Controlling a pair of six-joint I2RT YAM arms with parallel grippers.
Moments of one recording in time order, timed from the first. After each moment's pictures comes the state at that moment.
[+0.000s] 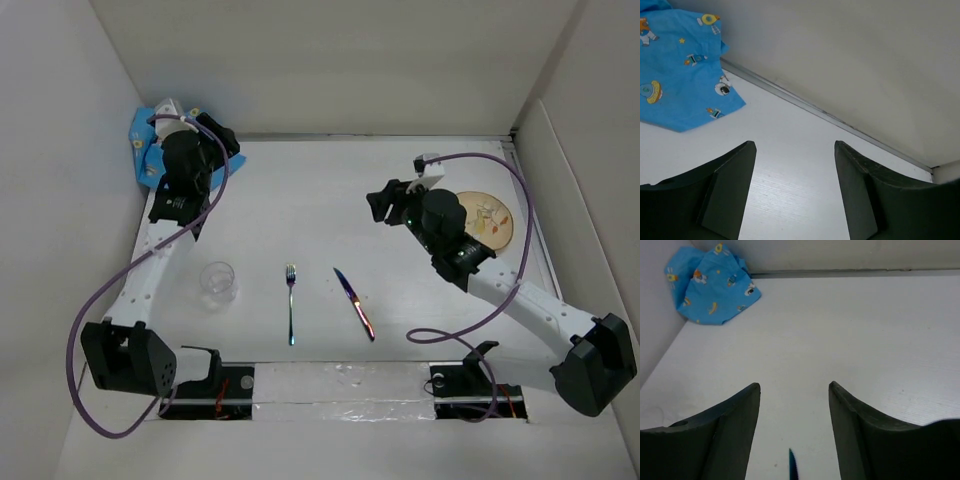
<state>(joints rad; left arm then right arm) -0.14 1.27 1.21 -0.07 -0.21 -0.59 0.61 1.17 0.87 0.19 0.19 0.36</state>
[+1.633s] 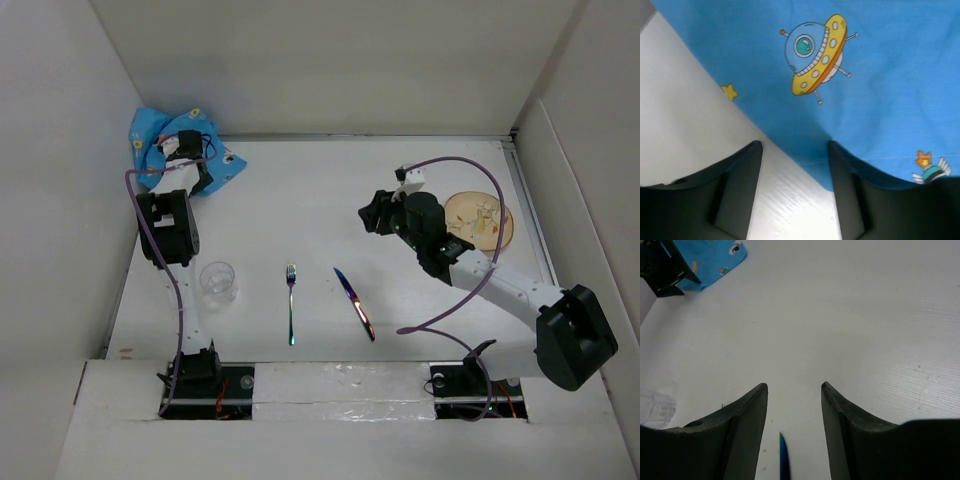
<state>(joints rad) 0.11 2.31 1.86 -0.54 -0.42 -0.55 0.59 1.32 0.82 0.25 0.11 0.39</state>
